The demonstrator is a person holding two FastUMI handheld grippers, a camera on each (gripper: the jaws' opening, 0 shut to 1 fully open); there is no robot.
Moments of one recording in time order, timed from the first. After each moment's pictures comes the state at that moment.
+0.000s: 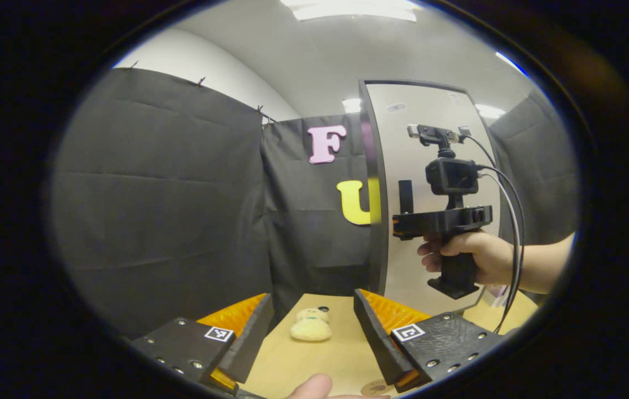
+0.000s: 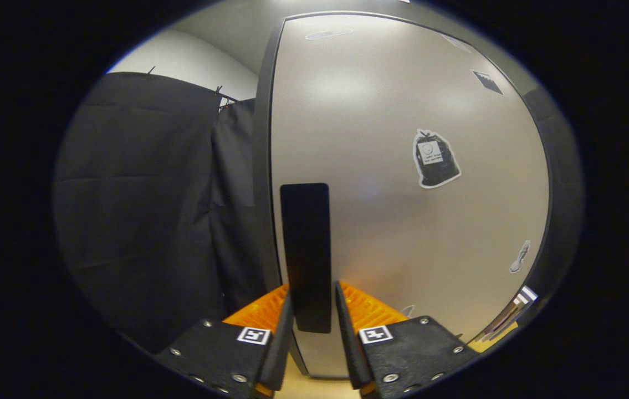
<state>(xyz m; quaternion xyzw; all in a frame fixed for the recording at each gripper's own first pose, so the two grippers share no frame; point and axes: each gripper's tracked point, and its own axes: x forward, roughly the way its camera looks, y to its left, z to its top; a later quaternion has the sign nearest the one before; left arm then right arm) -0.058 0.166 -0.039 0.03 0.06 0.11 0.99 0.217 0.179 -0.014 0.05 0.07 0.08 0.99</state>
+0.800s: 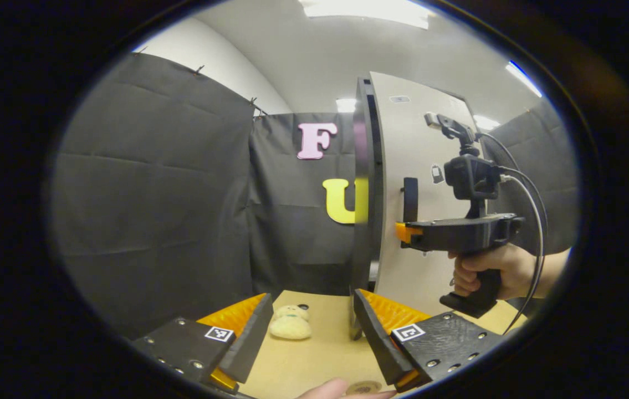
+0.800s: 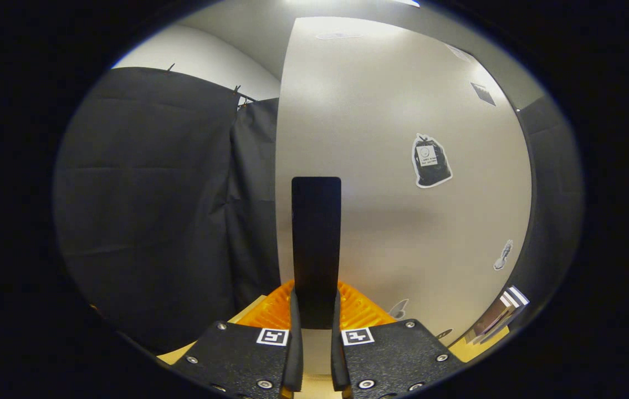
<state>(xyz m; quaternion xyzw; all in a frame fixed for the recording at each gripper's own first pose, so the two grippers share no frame) 0.028 0.171 -0.047 -0.01 0.07 0.06 1.00 0.176 0.177 -0.011 0.03 0.07 0.11 0.99</state>
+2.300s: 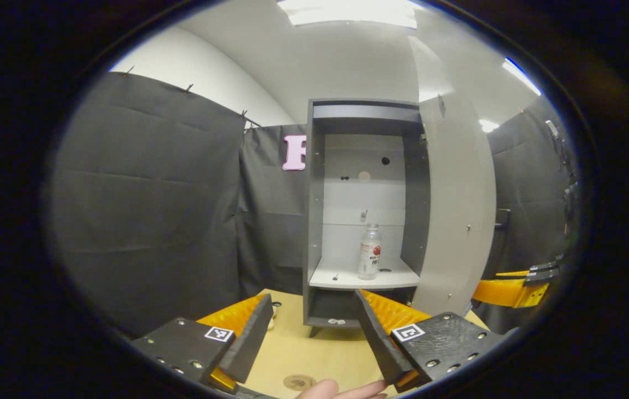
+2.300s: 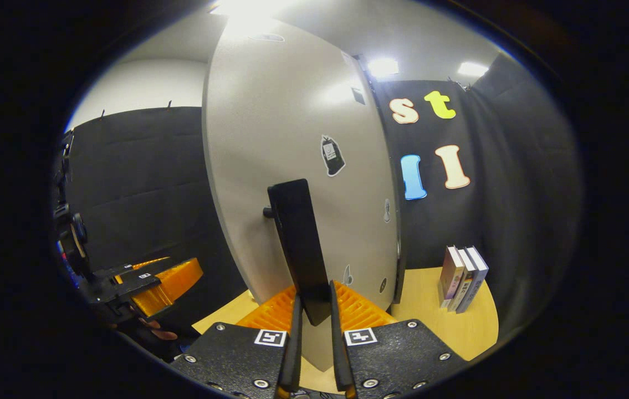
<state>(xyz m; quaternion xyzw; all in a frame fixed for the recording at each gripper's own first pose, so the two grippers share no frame) 0.182 0.207 -0.009 0.00 0.05 0.08 1.00 0.098 0.081 -0.008 0.13 0.13 0.18 0.97</state>
